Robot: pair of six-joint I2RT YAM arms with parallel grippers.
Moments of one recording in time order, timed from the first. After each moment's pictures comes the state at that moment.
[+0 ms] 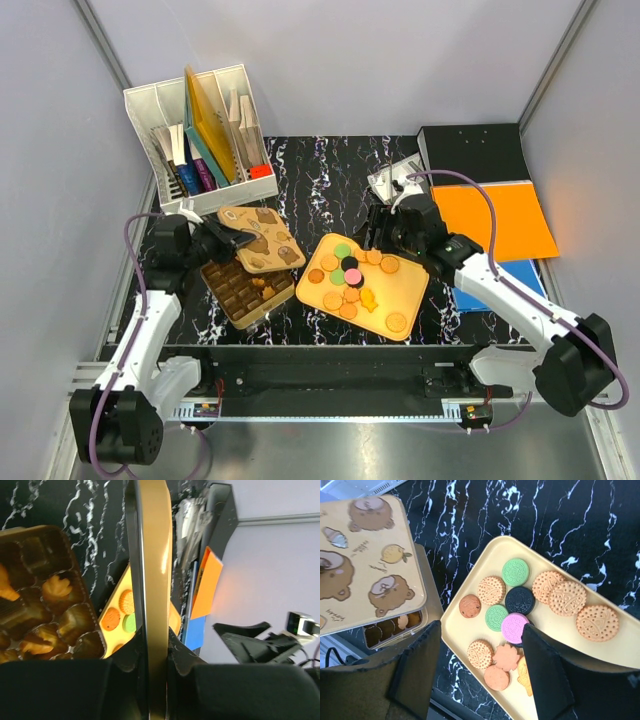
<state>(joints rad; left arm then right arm) -0.02 0.90 0.62 -0.20 0.48 -1.01 0.59 1.22 0.91 -0.26 -0.04 0.60</state>
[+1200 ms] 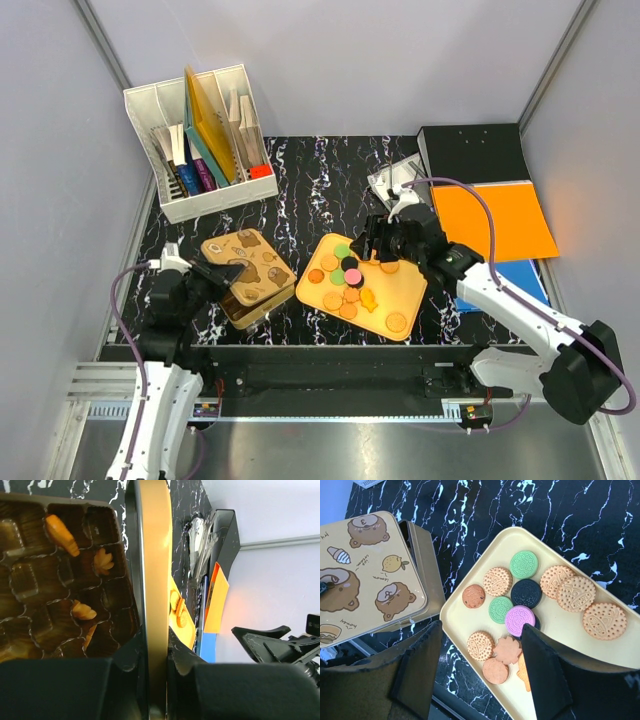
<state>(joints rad) -0.04 0.35 0.35 -0.37 0.30 -1.06 0.64 1.15 0.85 -0.22 -0.05 0.55</state>
